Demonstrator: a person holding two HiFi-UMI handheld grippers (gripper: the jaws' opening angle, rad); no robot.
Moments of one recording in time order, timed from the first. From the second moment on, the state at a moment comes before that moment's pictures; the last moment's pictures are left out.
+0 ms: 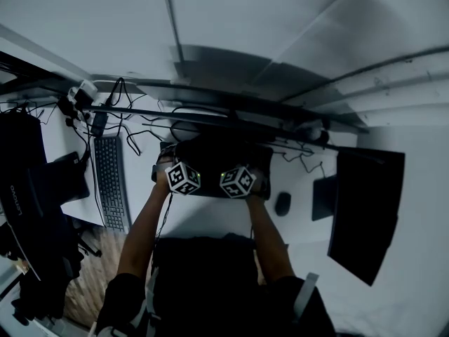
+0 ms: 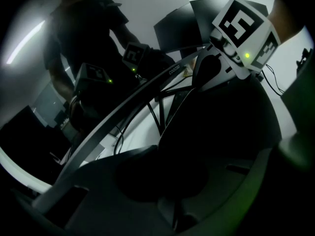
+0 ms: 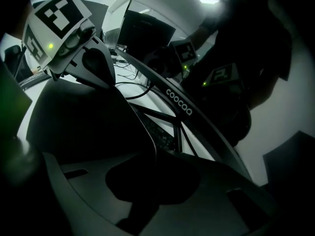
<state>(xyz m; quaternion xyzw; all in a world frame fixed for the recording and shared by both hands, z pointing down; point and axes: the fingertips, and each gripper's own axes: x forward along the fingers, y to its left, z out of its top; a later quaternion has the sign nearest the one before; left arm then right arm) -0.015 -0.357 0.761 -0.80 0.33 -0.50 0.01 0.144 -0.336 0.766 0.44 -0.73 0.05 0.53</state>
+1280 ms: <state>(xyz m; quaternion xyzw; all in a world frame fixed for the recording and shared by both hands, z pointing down) -0.017 -0.330 0.721 -0.82 0.39 -0.41 -0.04 0.146 -0.323 0.747 0.49 -0.72 0.07 0.48</state>
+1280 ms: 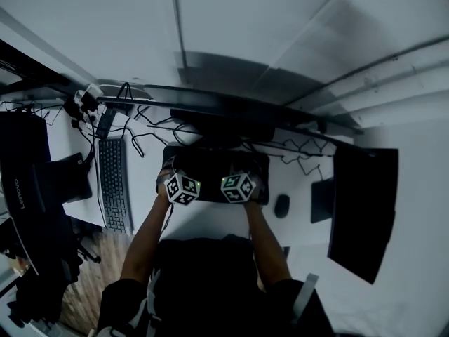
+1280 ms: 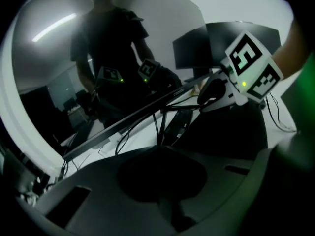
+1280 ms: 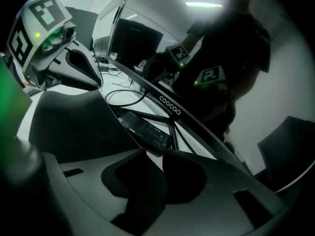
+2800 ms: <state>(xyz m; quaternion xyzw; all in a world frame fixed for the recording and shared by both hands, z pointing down) -0.048 -0.222 0.446 -0.84 0.52 -0.12 -0.06 0.142 -0.192 0.457 0.61 -0.77 0.13 0.12</state>
